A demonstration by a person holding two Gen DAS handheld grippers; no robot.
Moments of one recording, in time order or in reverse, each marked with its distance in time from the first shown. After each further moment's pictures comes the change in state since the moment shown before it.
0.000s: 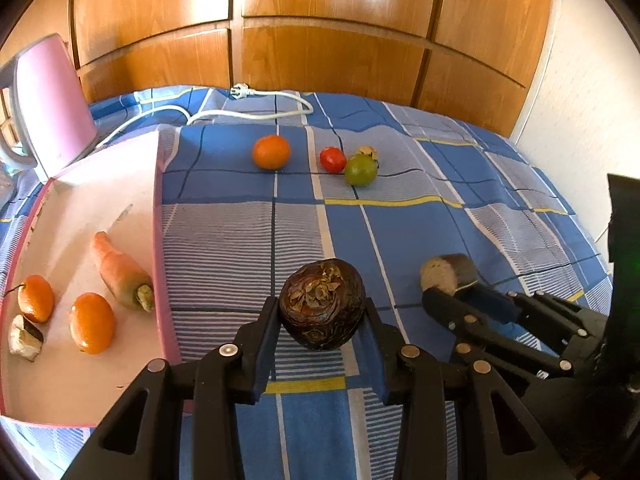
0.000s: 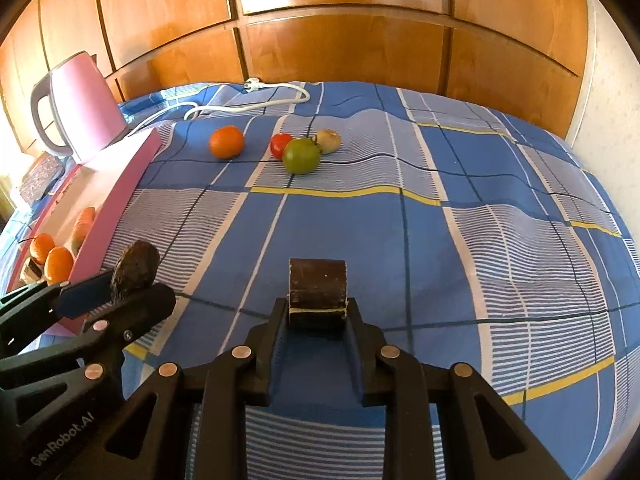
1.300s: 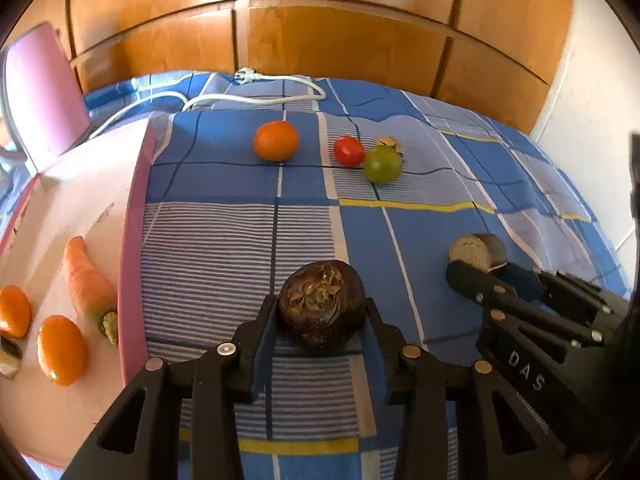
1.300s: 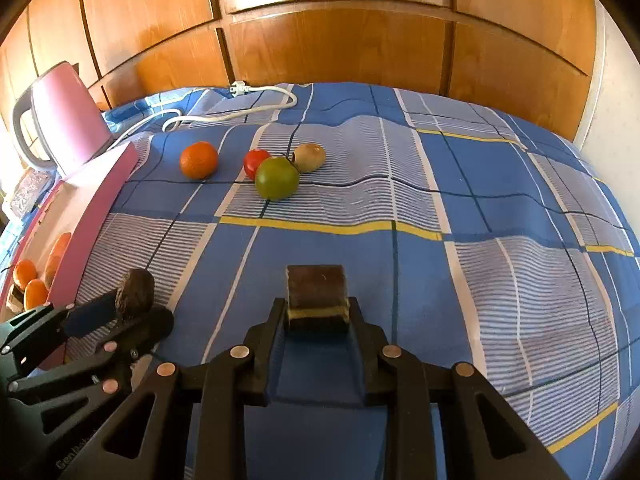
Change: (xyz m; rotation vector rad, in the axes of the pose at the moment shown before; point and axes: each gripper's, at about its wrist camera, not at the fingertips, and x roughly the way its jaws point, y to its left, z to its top) left arm 0.043 0.001 0.008 -0.007 0.037 0.039; right arm 0.030 -0.020 0.027 0.011 -0.002 0.004
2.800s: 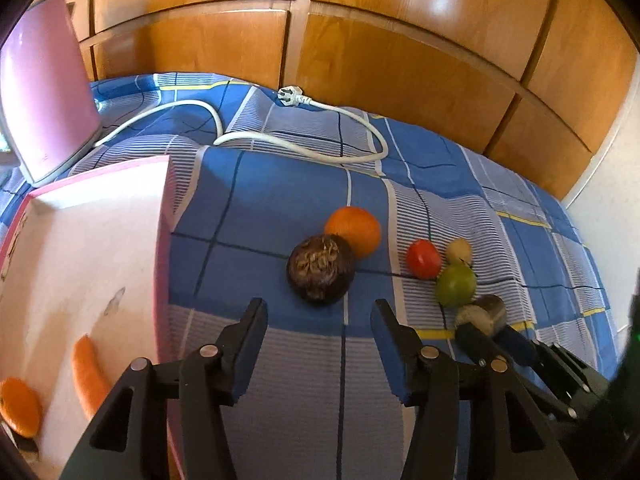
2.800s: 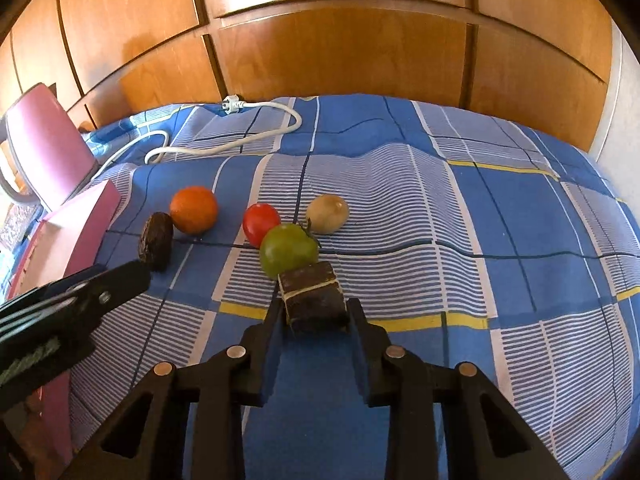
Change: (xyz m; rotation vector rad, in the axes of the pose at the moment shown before) left arm 0.037 0.053 0.091 -0.170 0.001 0.005; right arm 0.042 0.012 0.055 0.033 0.003 0.009
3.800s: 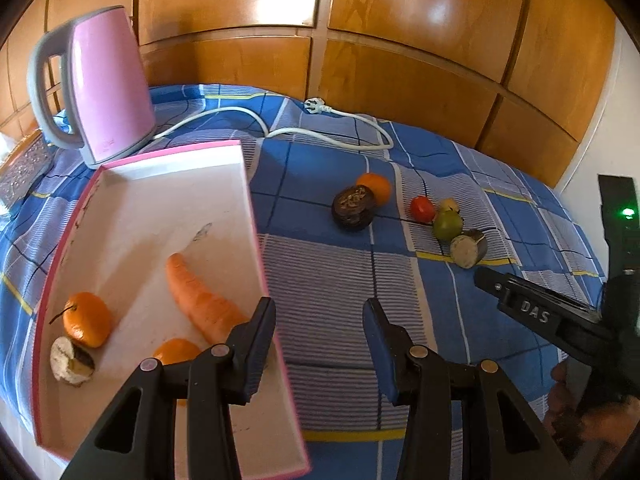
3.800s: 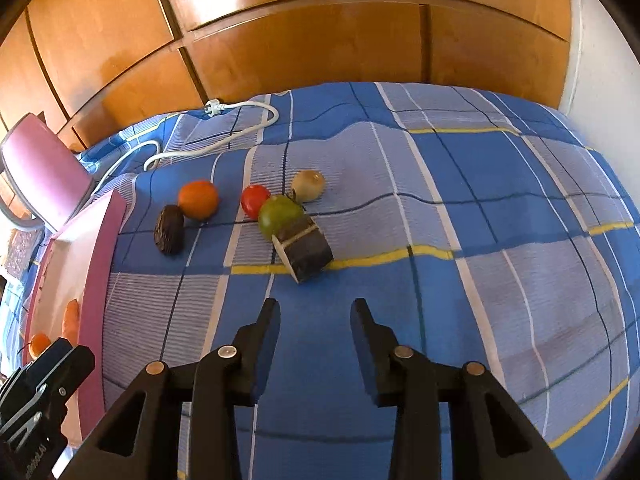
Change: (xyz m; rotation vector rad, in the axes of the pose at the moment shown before) left arm -0.078 0.025 -0.064 0.020 -0.067 0.033; right arm -0.033 -0.005 -0.015 0.123 0.043 -0.023
